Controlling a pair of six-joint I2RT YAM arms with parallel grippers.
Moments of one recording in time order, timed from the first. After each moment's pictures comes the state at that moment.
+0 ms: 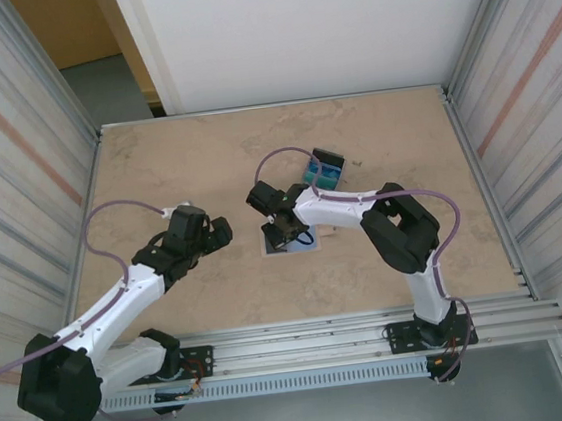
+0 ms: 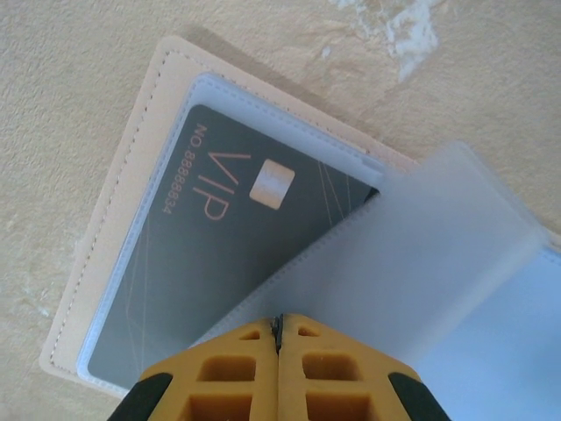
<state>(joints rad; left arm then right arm) -0.50 1.08 0.64 -0.43 -0.23 -0.69 0.88 2.00 1.40 -0.69 0.10 0.40</state>
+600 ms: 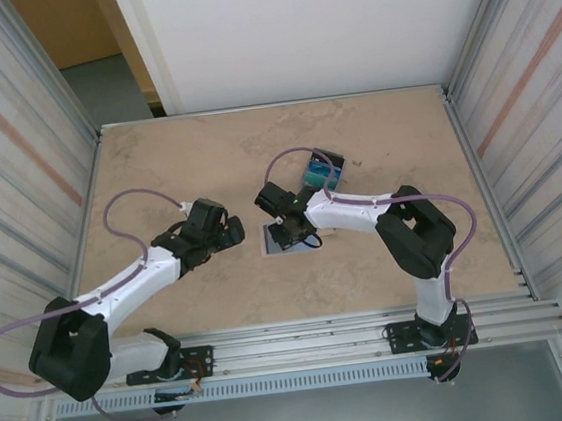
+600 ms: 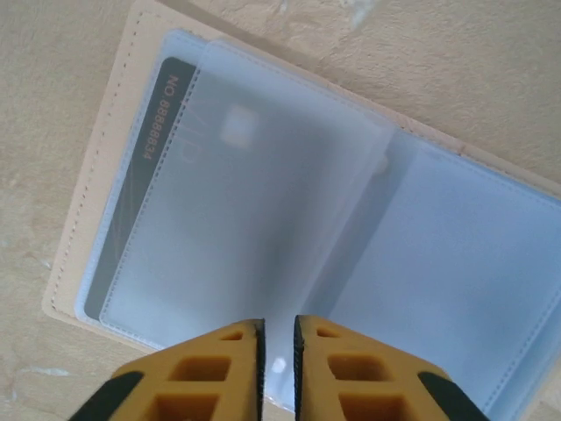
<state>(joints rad) -0.57 1.26 0.71 -0.42 -0.26 -0.71 0.88 1.91 1.31 -0.65 0.10 0.45</state>
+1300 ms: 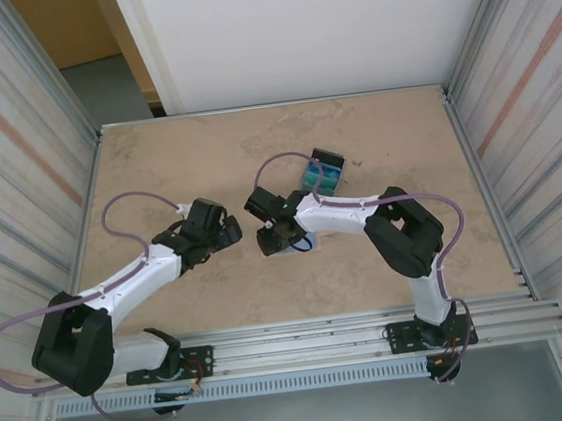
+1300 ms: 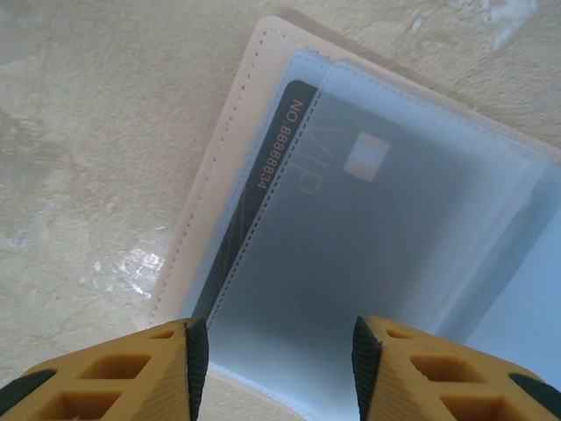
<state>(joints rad) -0.54 1.28 0.71 -0.43 -0.26 -0.75 0.92 1.98 1.37 -0.62 0.05 0.49</state>
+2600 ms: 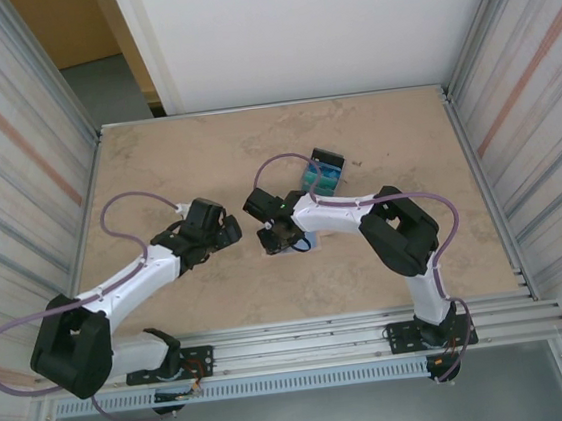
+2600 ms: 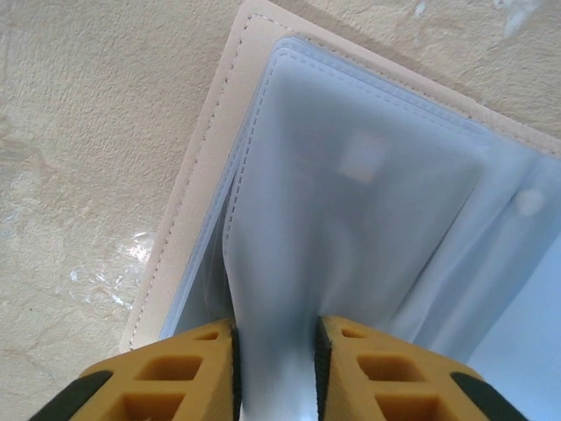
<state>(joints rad) -0.54 1.26 0.71 -0.43 -0.26 -0.75 0.92 2.01 1.39 -0.64 0.06 0.49</state>
